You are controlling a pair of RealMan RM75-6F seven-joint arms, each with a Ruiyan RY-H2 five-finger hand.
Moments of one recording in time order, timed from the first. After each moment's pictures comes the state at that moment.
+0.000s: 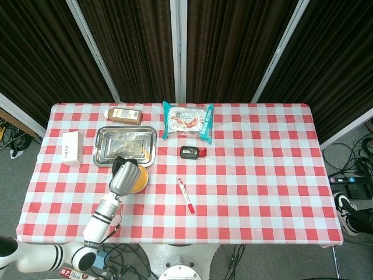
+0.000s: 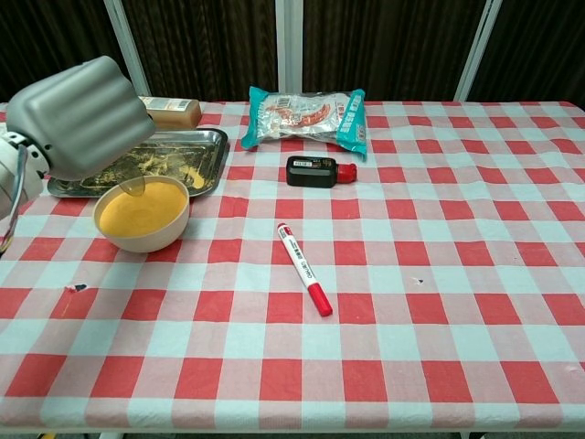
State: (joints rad) left arm -0.70 -1.66 0.00 -1.51 1.20 1.36 1.73; right arm 0.02 -1.01 0.12 -1.56 -1.48 1.57 0.22
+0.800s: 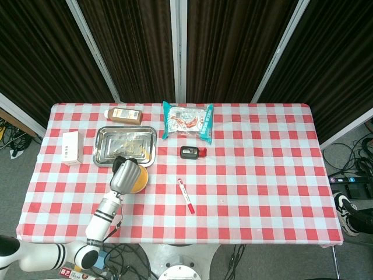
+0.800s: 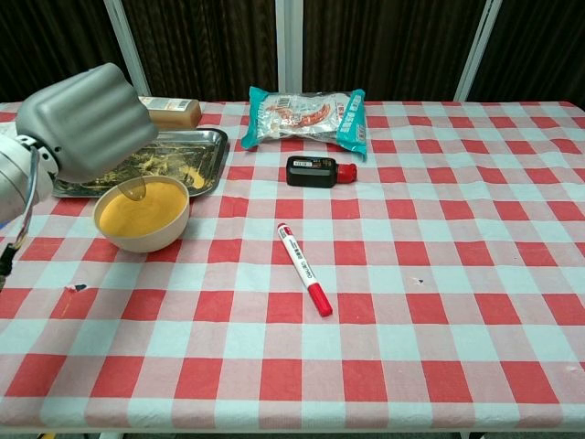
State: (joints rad) left arm -0.71 -1.66 -0.02 -1.51 1.17 1.34 1.67; right arm 0.02 -1.00 0.12 -1.56 -1.48 1.58 0.23
